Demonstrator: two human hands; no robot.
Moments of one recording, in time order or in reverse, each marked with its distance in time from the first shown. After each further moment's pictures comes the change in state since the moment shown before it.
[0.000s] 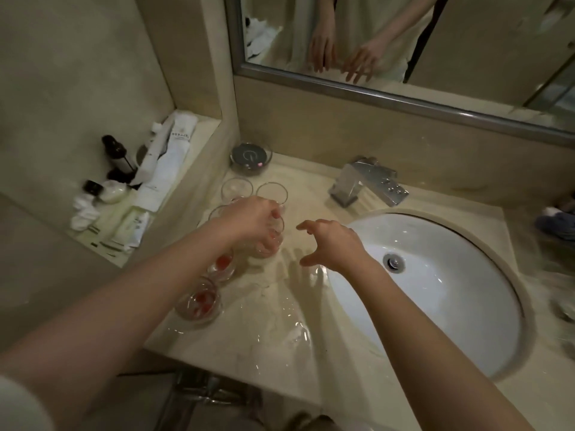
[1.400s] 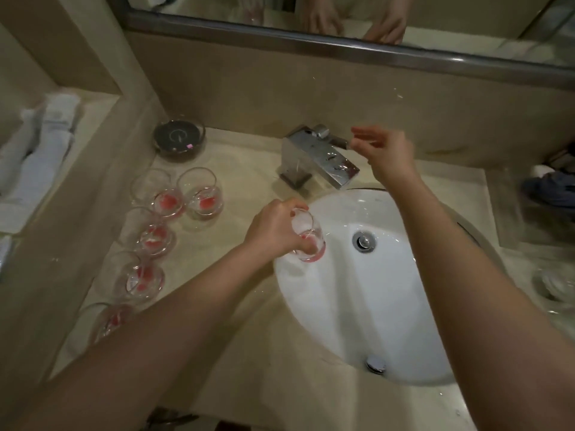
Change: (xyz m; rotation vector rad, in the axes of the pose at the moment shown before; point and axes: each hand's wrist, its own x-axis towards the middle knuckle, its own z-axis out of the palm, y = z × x) left_hand 0.078 0.128 0.090 -0.425 0.078 -0.036; right_hand 0.057 0.199 -0.058 0.843 0.527 0.271
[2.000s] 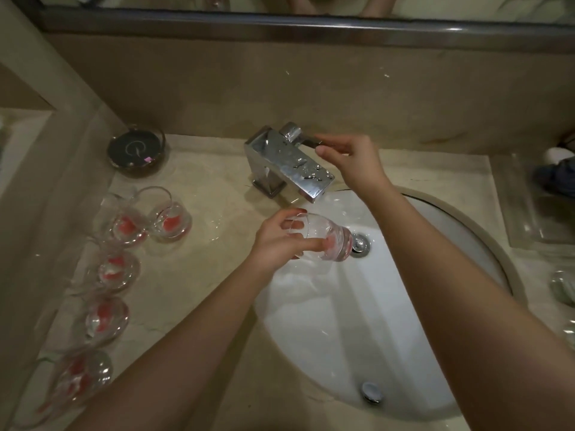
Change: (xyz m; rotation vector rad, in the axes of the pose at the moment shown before) left_hand 0.039 0.021 0.051 -0.710 -0.062 -0.322; right_hand 0.035 0.048 0.019 0.130 -0.108 -0.063
